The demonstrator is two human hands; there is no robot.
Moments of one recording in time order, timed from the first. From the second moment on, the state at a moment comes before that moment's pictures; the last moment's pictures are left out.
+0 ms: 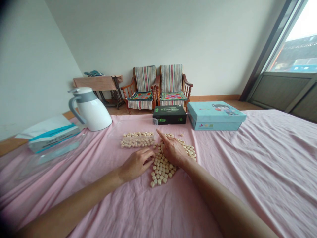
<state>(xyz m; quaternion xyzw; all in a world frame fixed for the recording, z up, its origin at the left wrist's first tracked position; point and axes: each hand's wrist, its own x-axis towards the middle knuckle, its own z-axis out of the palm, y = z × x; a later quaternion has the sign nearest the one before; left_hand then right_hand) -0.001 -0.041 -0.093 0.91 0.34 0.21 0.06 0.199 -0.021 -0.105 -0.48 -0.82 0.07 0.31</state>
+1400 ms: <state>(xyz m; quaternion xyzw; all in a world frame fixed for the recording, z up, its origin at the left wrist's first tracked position) -0.007 -0.084 -0.076 0.97 0.17 0.10 0.17 0.198 -0.020 -0.107 -0.47 -0.82 0.06 0.32</state>
